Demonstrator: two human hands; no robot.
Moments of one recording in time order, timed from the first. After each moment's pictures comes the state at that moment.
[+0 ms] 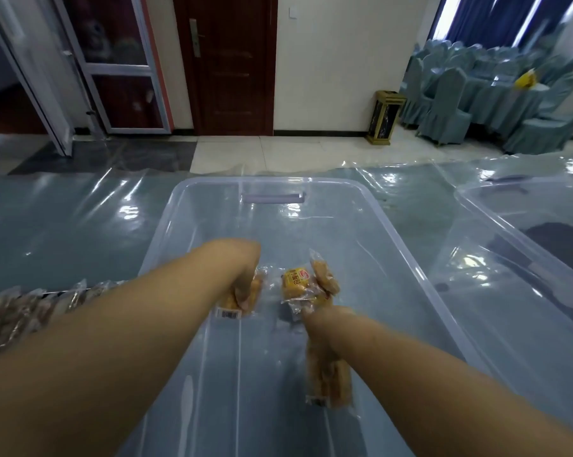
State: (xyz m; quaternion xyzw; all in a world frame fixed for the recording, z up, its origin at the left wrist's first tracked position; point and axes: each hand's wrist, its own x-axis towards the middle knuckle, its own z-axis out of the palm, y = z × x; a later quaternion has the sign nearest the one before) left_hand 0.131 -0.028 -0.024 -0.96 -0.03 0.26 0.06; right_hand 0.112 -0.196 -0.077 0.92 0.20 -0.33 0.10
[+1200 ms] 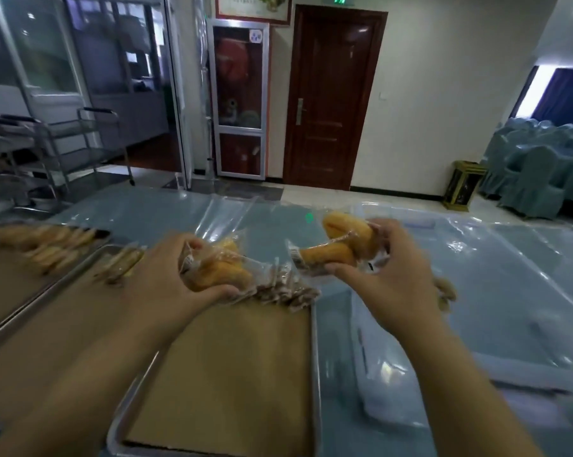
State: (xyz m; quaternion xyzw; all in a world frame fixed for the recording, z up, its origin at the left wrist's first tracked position) left_hand -0.315 0.186 0.030 -0.87 -0.17 -0.34 -0.32; right_hand -0.173 -0.049 0.049 0.80 0.33 0.21 -0.45
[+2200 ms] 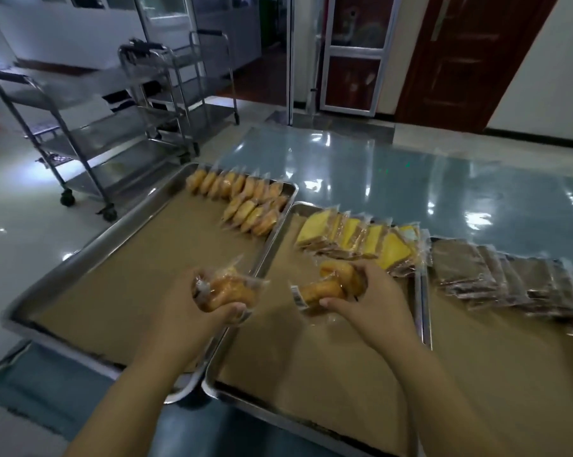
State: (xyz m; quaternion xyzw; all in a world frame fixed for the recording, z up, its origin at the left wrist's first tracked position) left_hand -0.502 0.592 -0.108 -0.76 -0.38 -0.25 -0.46; right_hand -0.302 0.410 -0.108 0.84 0.33 -0.10 -0.41
